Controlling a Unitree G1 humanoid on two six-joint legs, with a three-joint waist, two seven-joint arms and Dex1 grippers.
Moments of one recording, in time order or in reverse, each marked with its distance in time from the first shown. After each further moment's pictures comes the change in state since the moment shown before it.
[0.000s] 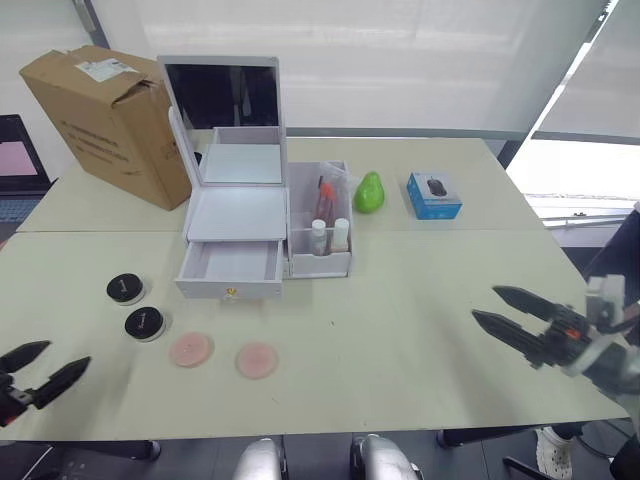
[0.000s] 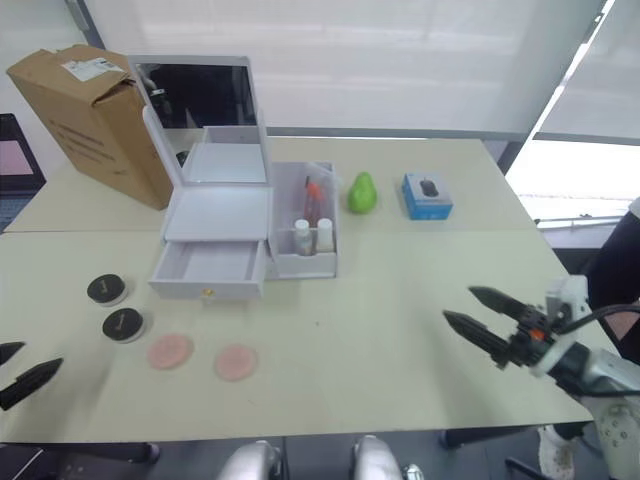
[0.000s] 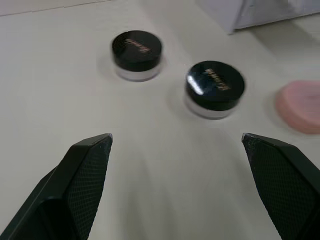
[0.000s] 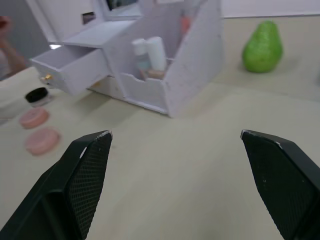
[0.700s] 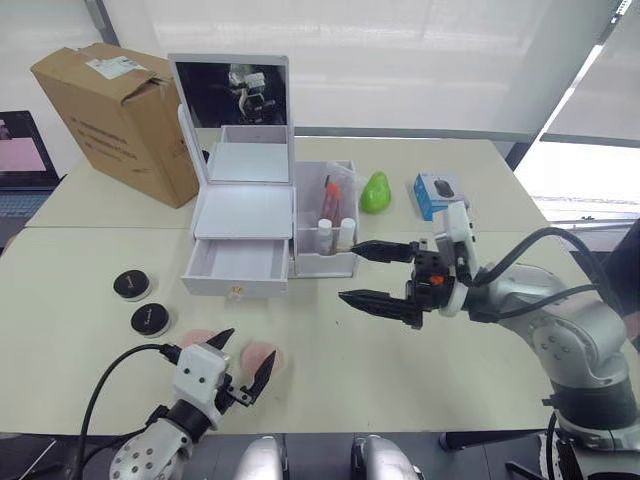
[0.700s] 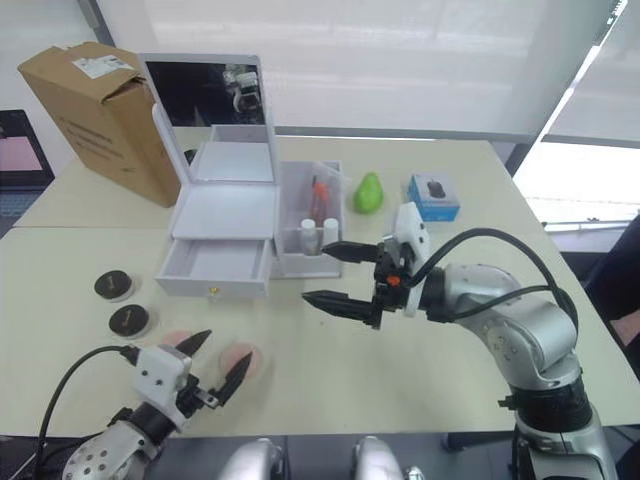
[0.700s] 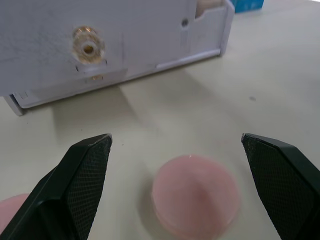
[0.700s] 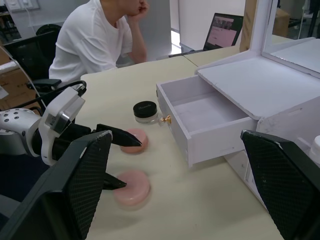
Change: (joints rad) left arm 0.027 -0.415 -0.751 -0.552 0.493 -0.077 0.583; right arm -0.497 0.058 0.461 -0.126 0.000 0.161 -0.140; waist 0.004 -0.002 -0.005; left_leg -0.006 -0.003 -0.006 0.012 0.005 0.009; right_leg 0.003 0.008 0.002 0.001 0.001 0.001
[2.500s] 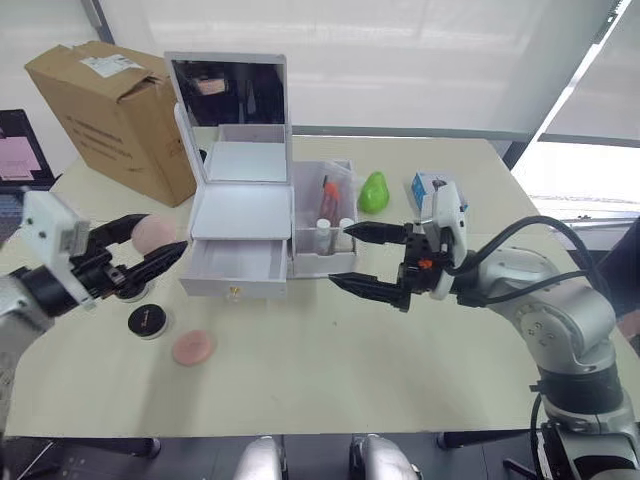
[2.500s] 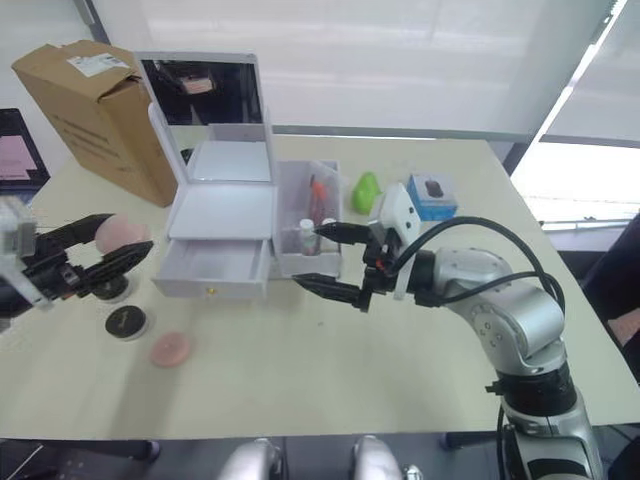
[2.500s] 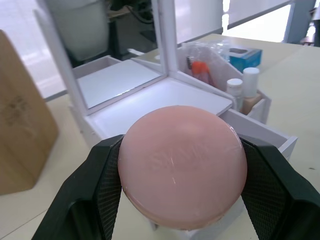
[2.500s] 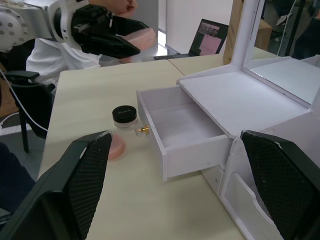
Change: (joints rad) left arm -0.643 0.612 0.469 0.332 -0.623 0.306 -0.372; right arm -0.064 0.049 0.007 0.011 -0.093 -0.008 -0.028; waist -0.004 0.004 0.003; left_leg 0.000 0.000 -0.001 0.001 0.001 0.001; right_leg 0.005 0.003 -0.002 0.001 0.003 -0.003
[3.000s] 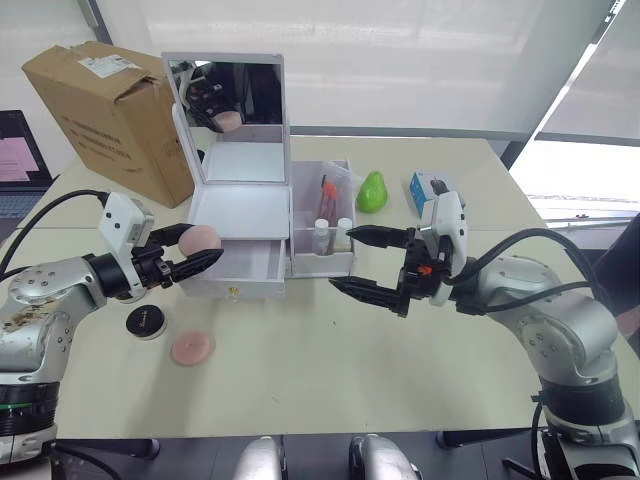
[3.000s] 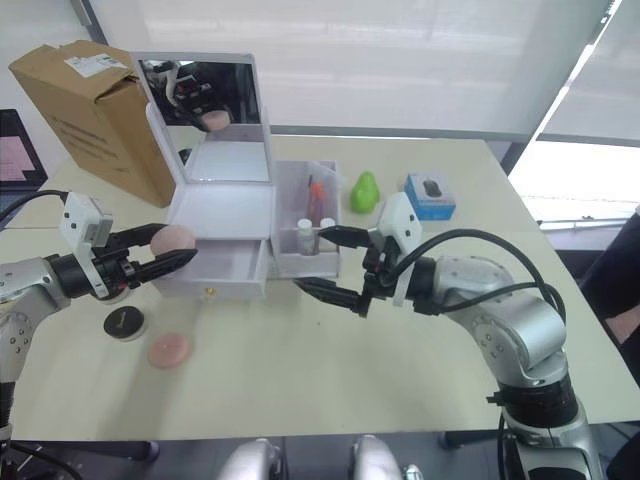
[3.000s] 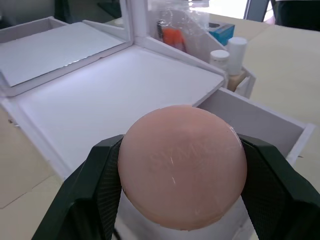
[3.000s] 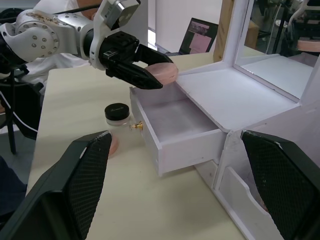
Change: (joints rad) left arm -0.169 -0.042 -0.223 0.211 0.151 -0.046 -0.076; right arm 0.043 0.005 -0.008 -0.052 -0.008 0.002 -0.047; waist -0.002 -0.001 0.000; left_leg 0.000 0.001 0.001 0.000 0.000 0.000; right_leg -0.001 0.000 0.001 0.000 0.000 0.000
